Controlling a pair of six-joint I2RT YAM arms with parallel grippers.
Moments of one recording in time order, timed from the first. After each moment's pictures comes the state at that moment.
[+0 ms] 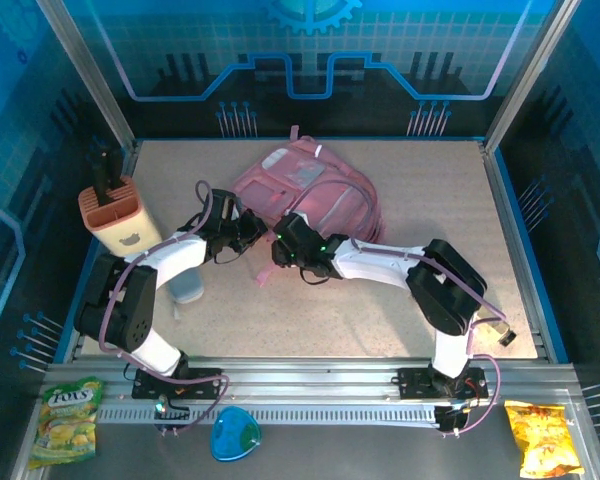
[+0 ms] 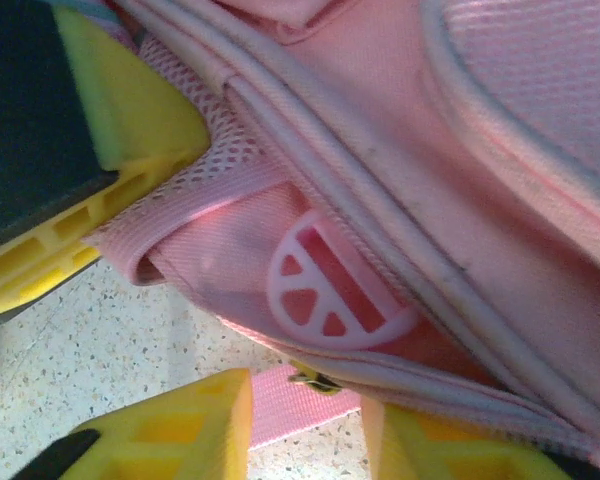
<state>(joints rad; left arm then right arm) -0.26 1.57 0.85 -0.05 0.37 -1.01 0.90 1.85 1.22 -0.22 0.18 0.71</state>
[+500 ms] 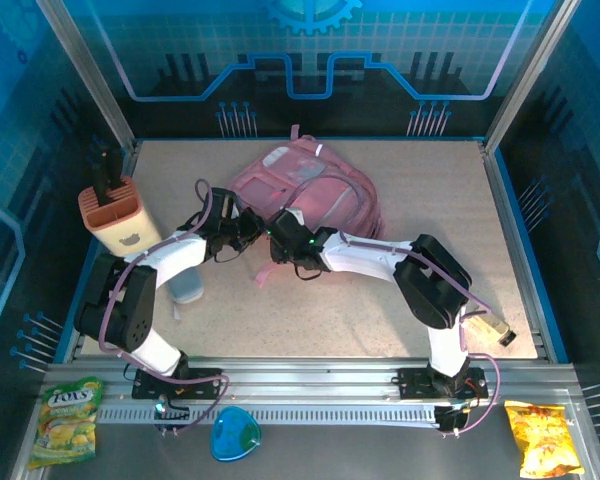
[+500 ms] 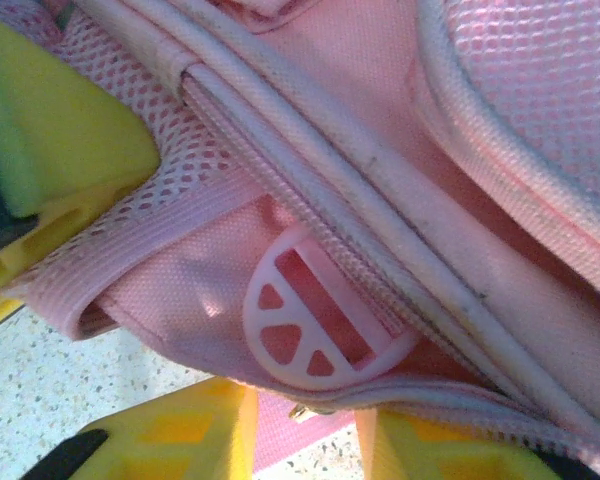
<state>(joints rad) -0.26 1.57 0.86 -0.05 0.36 -1.01 0.90 1.94 1.36 -0.35 0.26 0.71</state>
